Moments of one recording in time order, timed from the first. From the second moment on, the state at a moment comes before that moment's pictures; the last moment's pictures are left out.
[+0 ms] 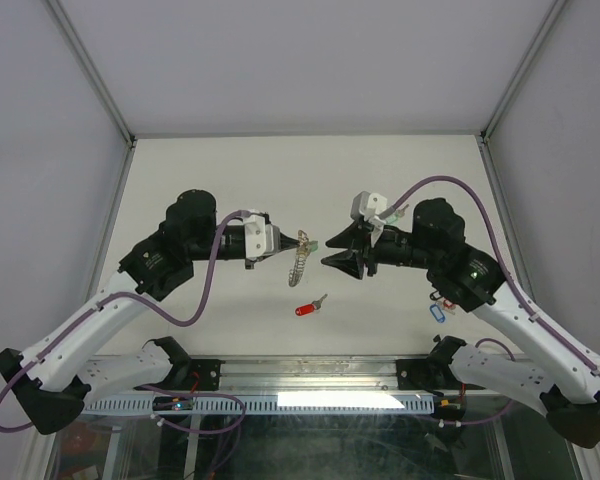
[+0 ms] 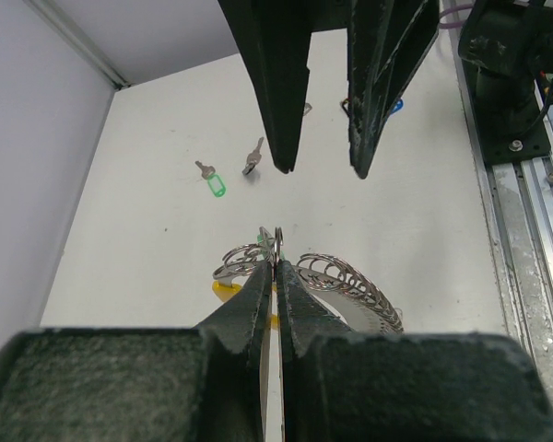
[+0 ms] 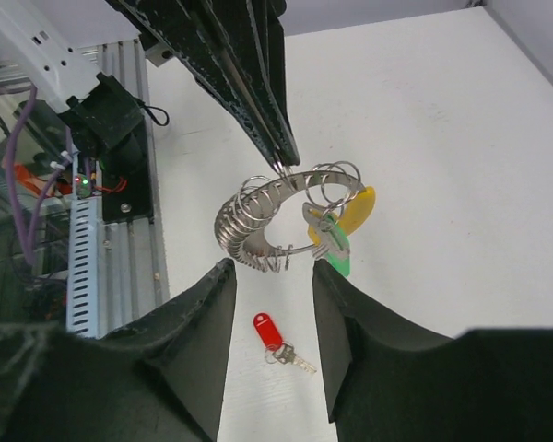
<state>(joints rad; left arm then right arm) -0.76 0.98 1.08 -0.34 0.63 0.55 0.78 0.89 1.05 -0.42 -0.56 -0.13</state>
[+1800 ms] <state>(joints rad) -0.76 1.03 1.16 -0.49 0.64 0.66 0.92 1.00 0.98 -0.16 -0.45 -0.53</state>
